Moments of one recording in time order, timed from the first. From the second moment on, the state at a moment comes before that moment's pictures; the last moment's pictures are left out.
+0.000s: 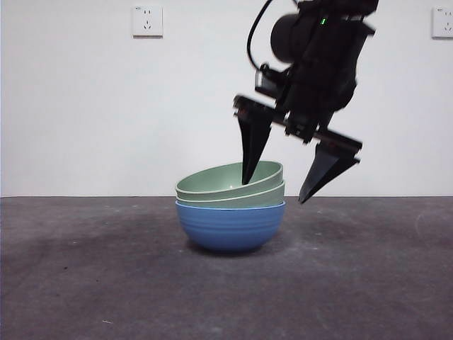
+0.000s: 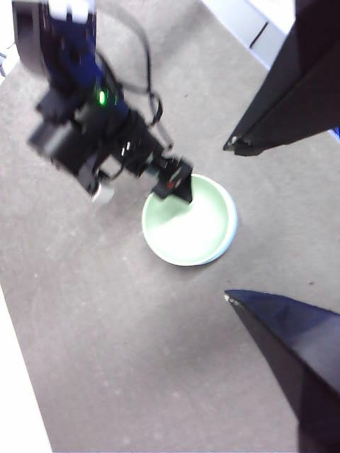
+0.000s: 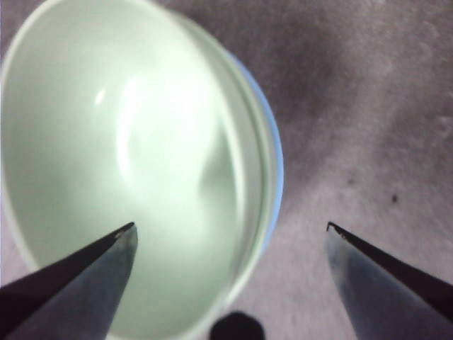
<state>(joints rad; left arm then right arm) -0.51 1.13 1.73 -1.22 0.13 -0.03 0.50 1.87 1.44 -0.75 -0.21 0.19</state>
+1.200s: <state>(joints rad) -0.51 1.13 1.73 -1.25 0.13 -0.03 0.50 1.92 1.44 -0.71 -0.24 0.23</state>
